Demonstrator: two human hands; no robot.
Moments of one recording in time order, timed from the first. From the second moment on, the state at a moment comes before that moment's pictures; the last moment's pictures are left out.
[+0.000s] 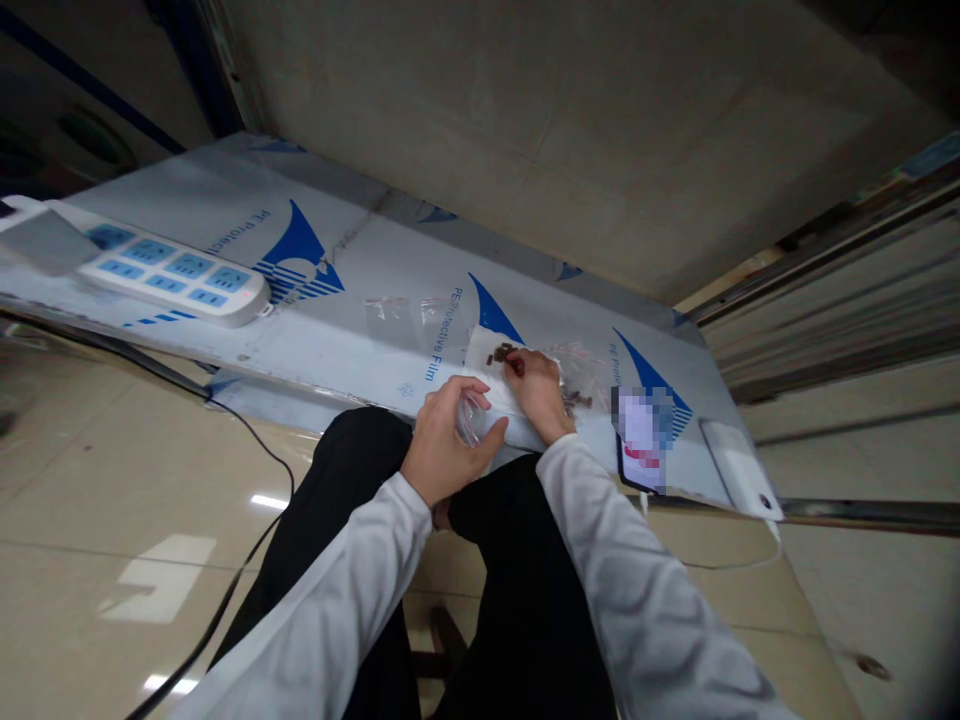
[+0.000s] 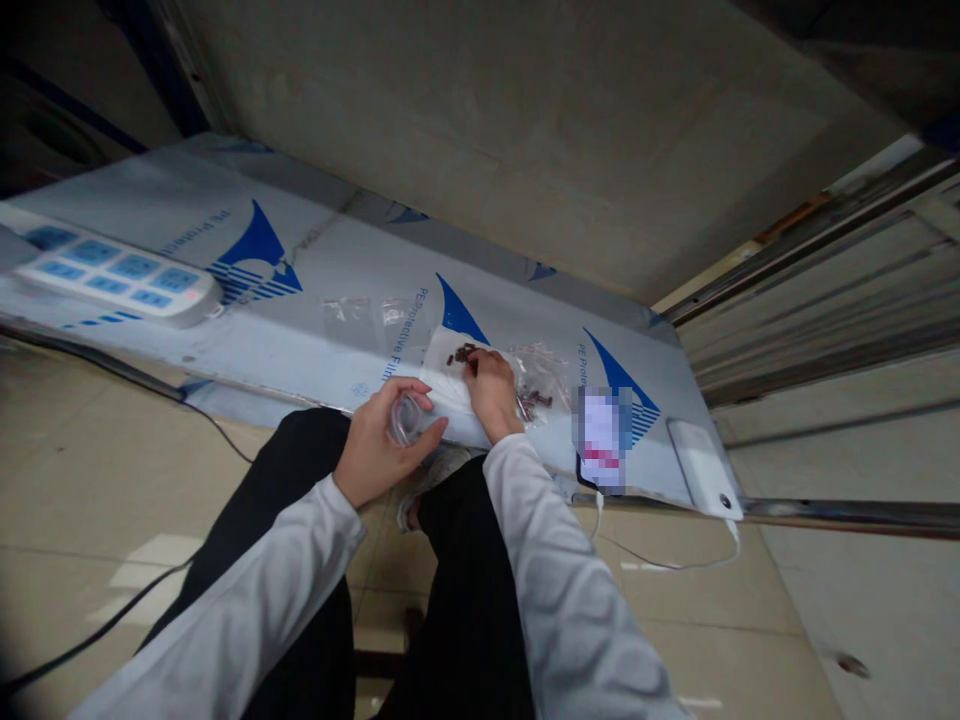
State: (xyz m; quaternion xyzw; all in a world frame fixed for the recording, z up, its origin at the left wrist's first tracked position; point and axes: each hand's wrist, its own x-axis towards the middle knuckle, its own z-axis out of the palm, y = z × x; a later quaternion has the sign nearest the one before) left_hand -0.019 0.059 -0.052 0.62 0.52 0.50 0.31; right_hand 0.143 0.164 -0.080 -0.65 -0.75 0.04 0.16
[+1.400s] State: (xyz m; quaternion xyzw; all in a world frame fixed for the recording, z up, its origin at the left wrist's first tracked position) left_hand -0.011 0.073 -0.061 0.60 0.52 0.52 0.31; right_hand 0.154 0.117 -0.054 -0.66 -0.71 0.10 0.22
